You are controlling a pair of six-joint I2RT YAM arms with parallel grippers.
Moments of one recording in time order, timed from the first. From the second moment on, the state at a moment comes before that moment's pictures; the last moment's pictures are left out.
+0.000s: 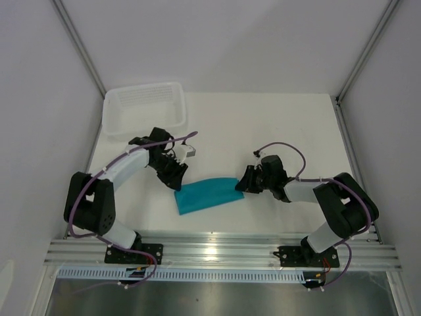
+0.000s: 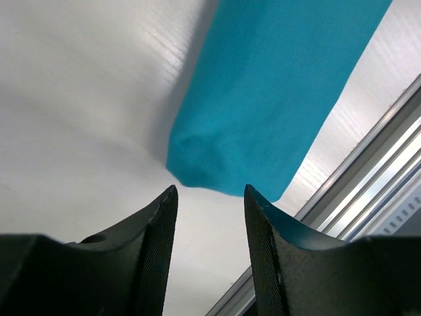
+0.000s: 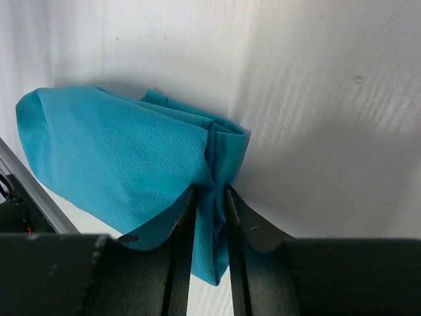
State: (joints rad) left arm -0.32 1.55 1.04 -0.87 0.45 0.47; right arm 0.50 1.57 0.53 0.33 -0.37 0.62
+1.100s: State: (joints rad) left arm -0.23 1.74 1.03 -0.91 0.47 0.46; right arm 0.63 1.49 0.47 0.35 -0.22 0.73
